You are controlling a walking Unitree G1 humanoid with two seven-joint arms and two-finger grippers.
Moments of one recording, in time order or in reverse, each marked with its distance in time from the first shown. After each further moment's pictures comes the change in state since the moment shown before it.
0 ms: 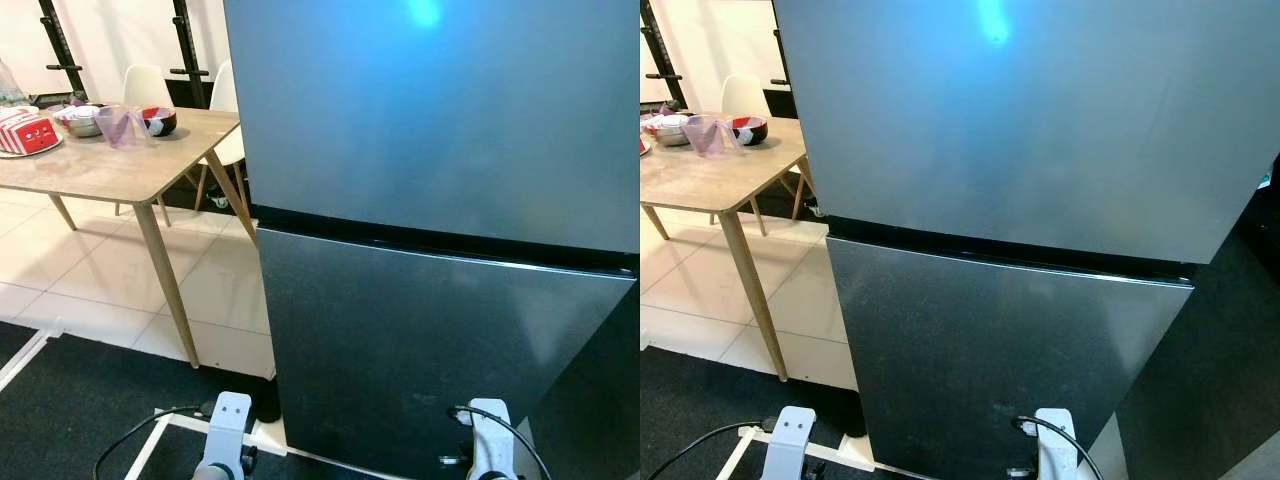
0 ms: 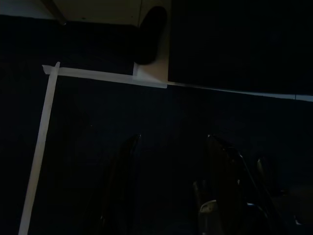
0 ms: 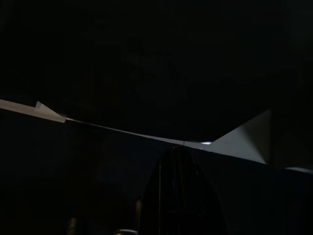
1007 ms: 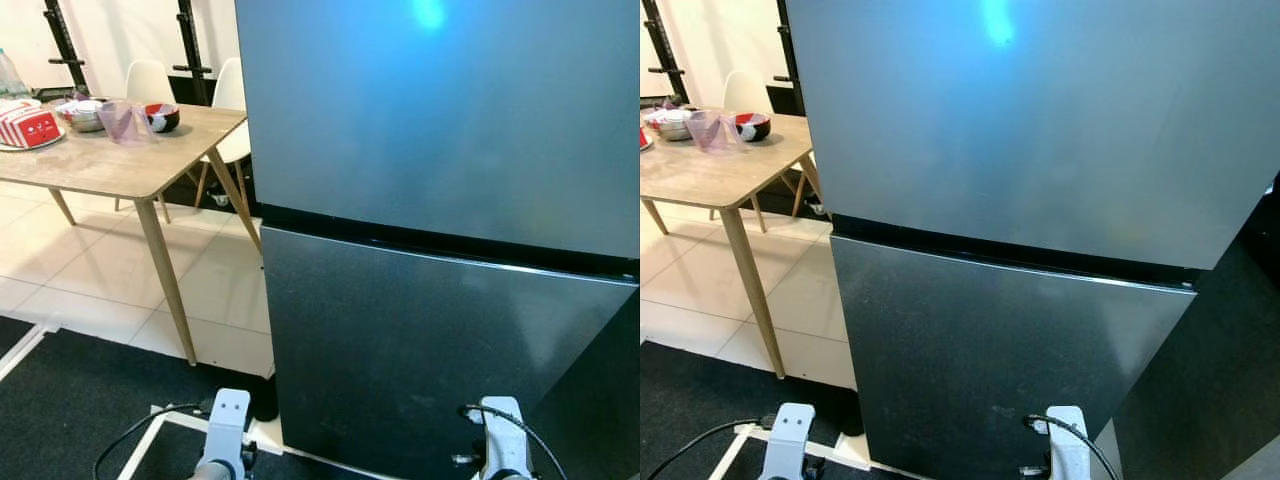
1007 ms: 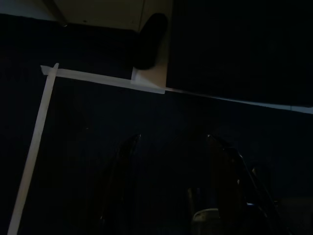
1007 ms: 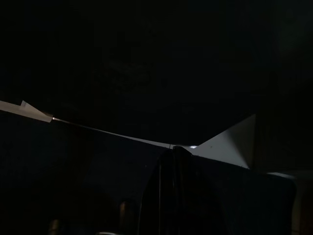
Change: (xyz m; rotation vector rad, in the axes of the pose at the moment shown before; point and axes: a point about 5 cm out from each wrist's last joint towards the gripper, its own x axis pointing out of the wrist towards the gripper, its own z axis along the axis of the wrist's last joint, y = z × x) left arm 0.002 -0.006 0.007 -0.028 -0.025 0.013; right arm 0.000 -0.015 0.007 -0.025 -0.009 -0.015
